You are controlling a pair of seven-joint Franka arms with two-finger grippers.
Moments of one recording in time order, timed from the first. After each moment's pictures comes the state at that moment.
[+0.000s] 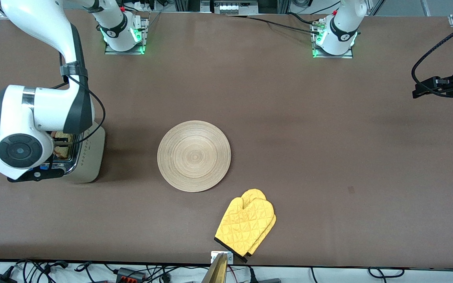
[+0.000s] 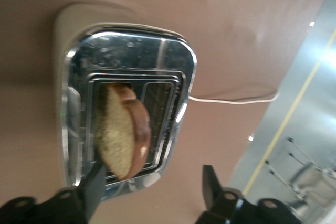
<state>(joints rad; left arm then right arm) 0.11 0.04 -0.02 -1.61 0.02 1.46 0.04 0.44 0.61 -0.43 -1.22 -0.26 1.46 -0.08</state>
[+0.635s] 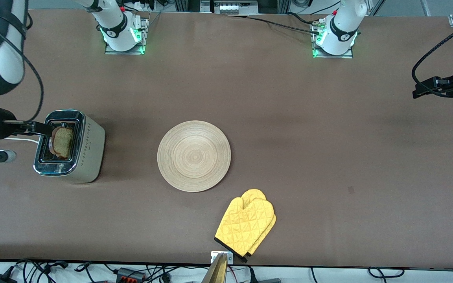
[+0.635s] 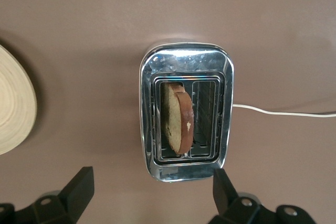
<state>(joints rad) 0.11 0.04 -0.02 -1.61 0.02 1.46 0.04 0.34 0.43 -0.46 -1.22 0.09 1.46 -0.08</state>
